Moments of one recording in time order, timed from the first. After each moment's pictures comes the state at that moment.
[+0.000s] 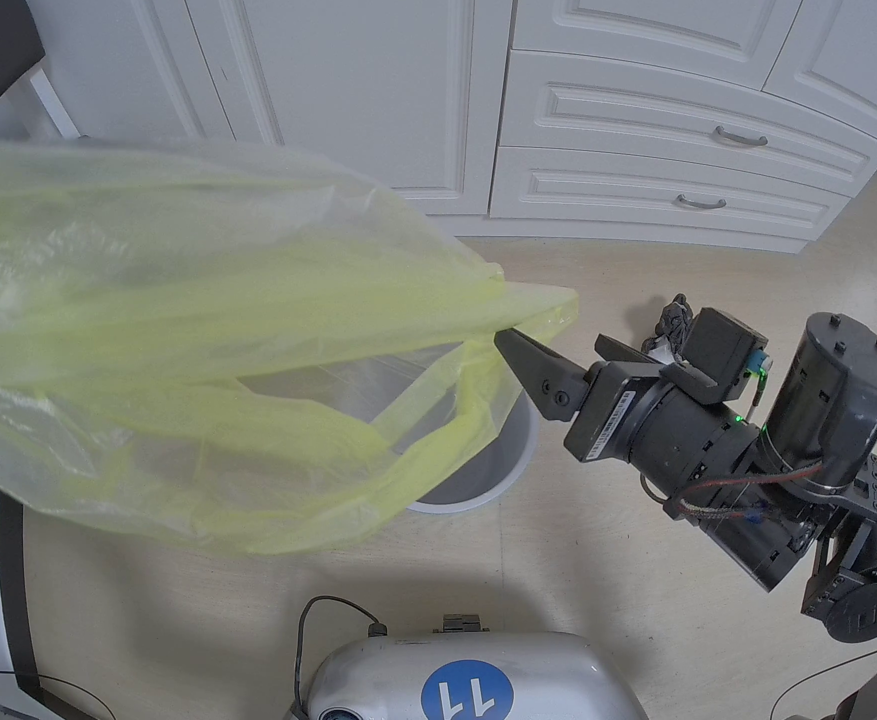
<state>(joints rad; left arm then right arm) -0.95 0.82 -0.58 -0.78 -0.06 0.03 0.90 1.65 -0.66 -1.08 -0.40 0.34</state>
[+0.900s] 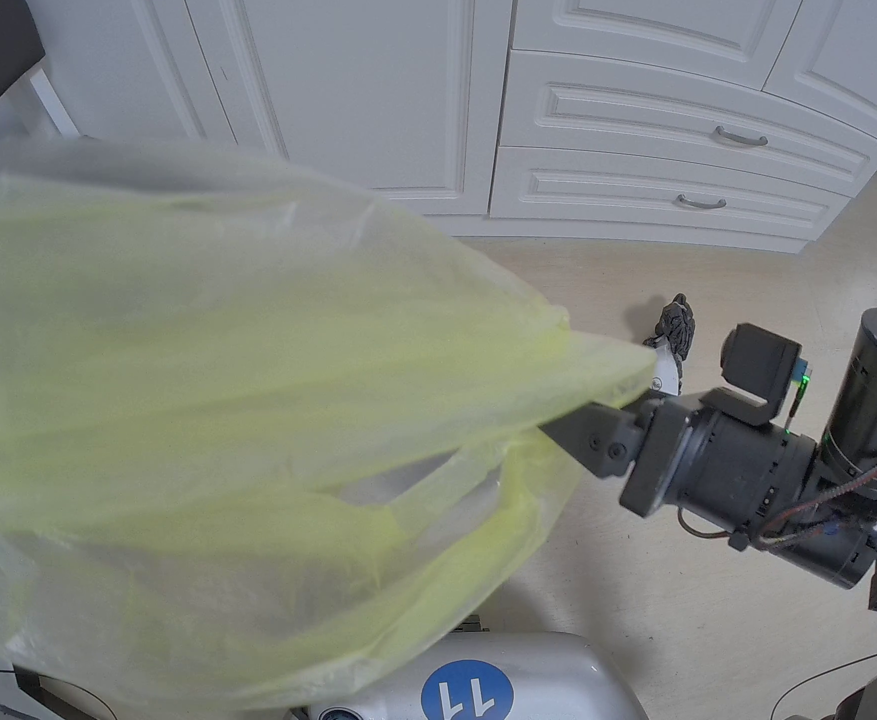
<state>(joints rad) -0.98 0.80 -0.52 -0.96 -0.24 -0.14 0.90 1.49 -0.63 -0.86 -0.17 0.44</state>
